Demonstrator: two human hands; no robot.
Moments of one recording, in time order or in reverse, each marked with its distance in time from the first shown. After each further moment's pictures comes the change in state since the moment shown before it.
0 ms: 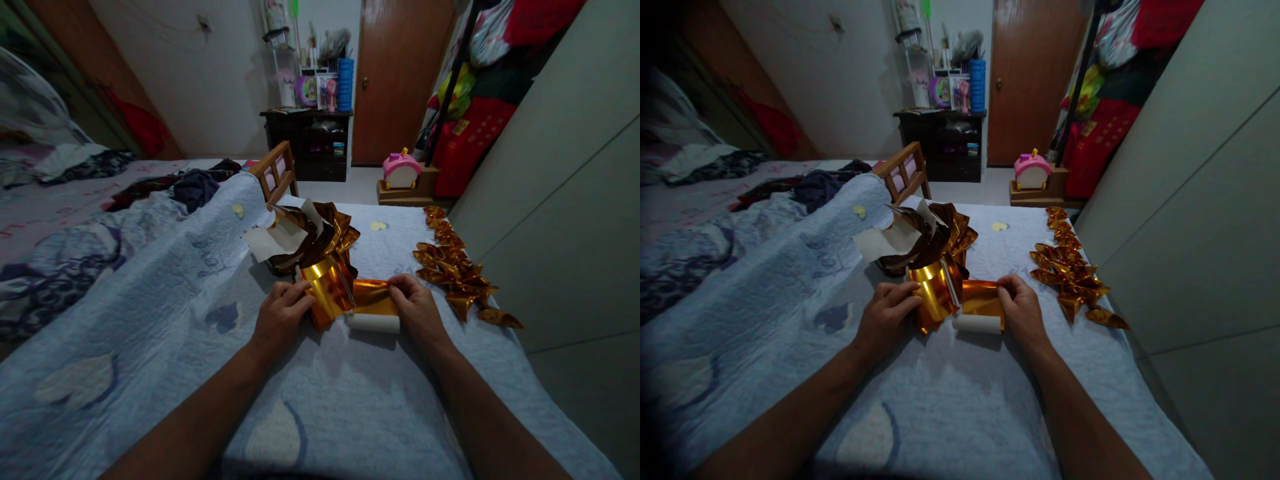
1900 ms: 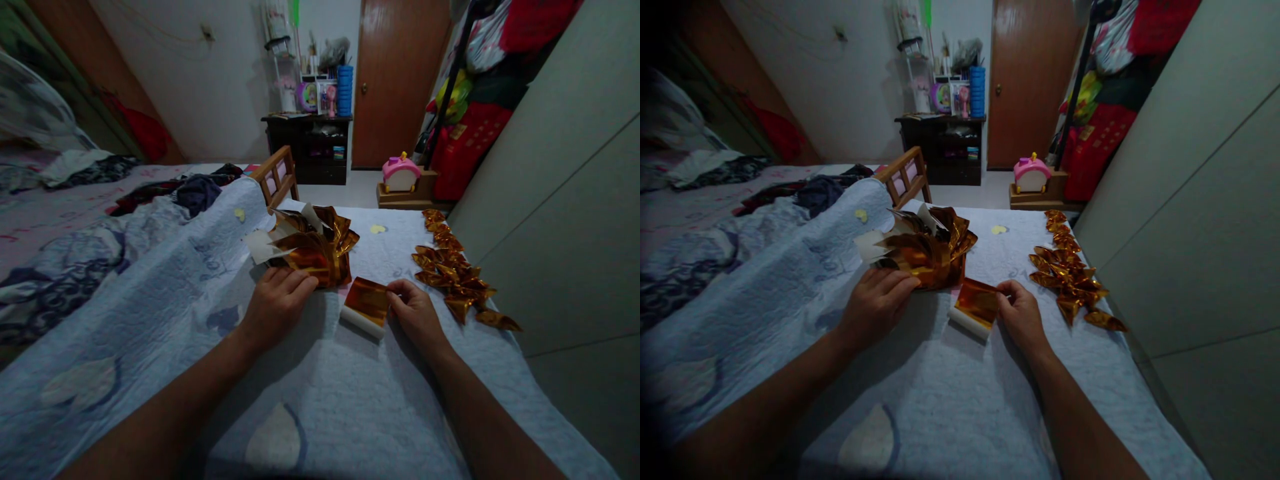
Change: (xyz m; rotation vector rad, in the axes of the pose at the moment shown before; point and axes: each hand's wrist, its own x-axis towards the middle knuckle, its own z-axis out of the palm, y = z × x) left_hand 0.049 -0.007 -0.039 0.140 -0.017 0.190; right_hand -0.002 0.003 -0.002 -0.092 0.007 0.008
